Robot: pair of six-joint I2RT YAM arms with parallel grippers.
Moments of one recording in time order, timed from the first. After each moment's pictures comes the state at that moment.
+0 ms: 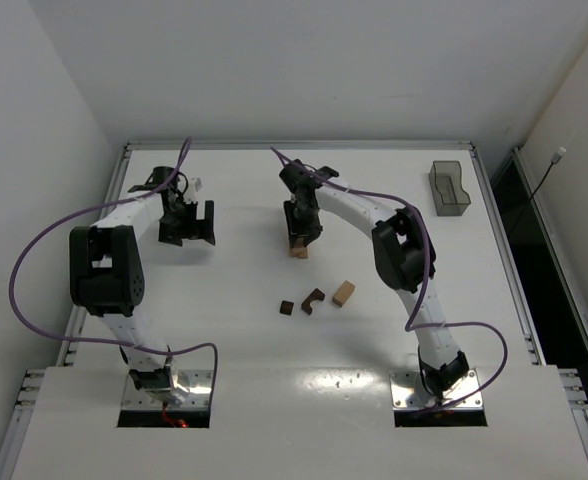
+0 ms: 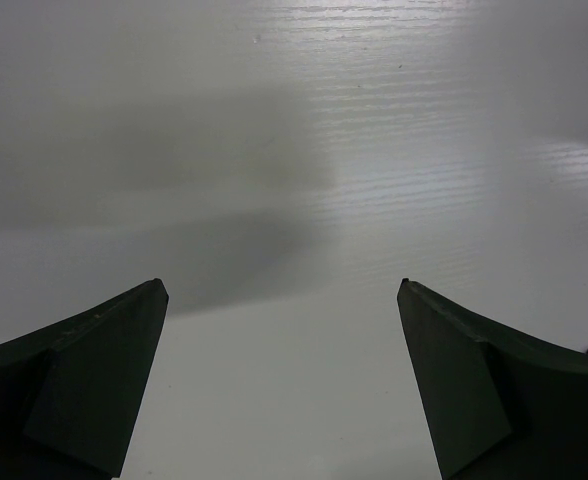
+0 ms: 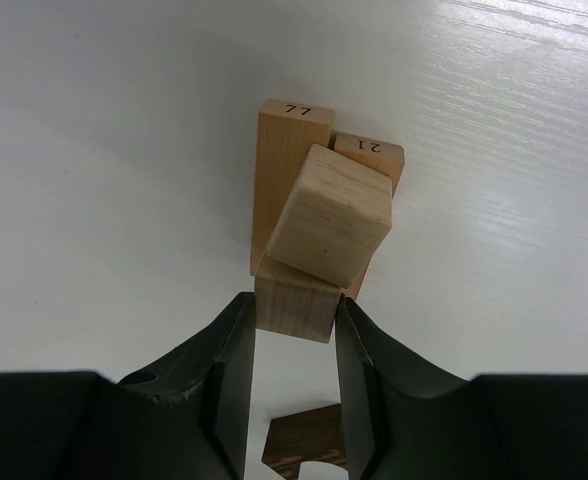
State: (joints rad) left arm 0.05 1.79 1.25 -0.65 0.21 0.01; right arm 0.61 2.32 1.94 -0.91 -0.05 0.44
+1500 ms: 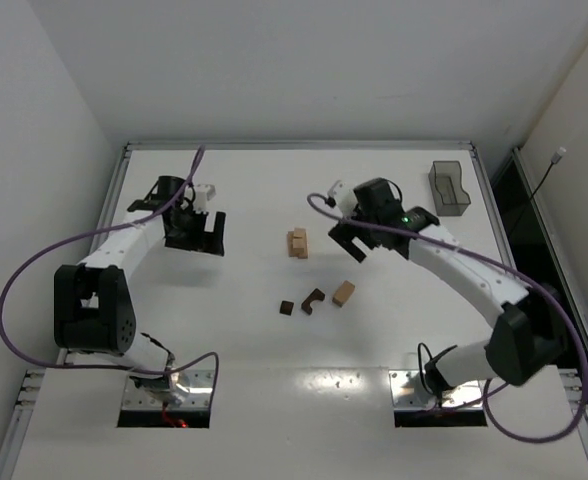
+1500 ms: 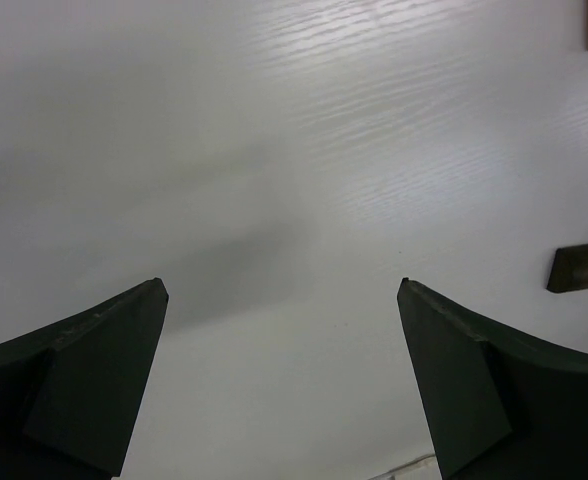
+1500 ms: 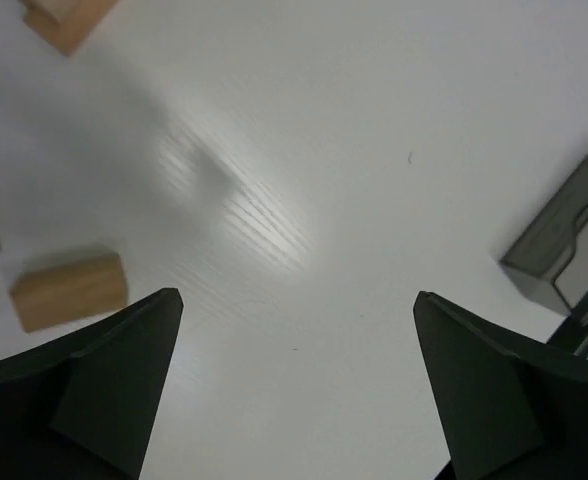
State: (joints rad) left arm -0.04 1.52 1.08 -0.66 0.25 0.09; right arm 0.54 1.48 1.18 -0.58 0.18 -0.36
